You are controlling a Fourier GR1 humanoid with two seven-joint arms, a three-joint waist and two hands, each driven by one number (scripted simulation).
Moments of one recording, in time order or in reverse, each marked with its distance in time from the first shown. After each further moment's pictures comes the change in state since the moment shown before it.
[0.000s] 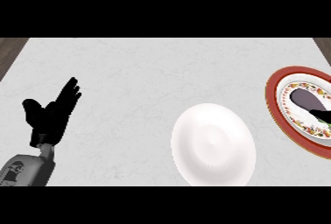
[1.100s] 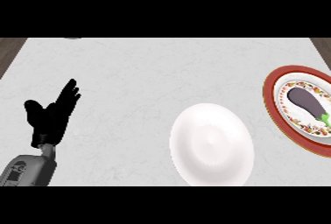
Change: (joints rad) left arm 0.003 -0.042 0.053 0.040 -0.045 -0.032 -0.020; right arm 0.150 0.054 -0.383 -0.282 -0.470 0.338 -0.105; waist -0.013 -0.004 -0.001
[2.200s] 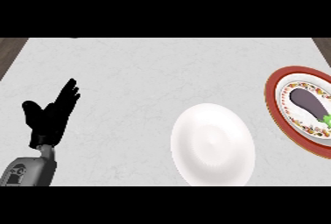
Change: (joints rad) left arm 0.017 -0.064 0.078 -0.054 -0.090 -0.068 0.044; right arm 0.039 -0.096 -0.223 0.416 0.121 0.310 -0.296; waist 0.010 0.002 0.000
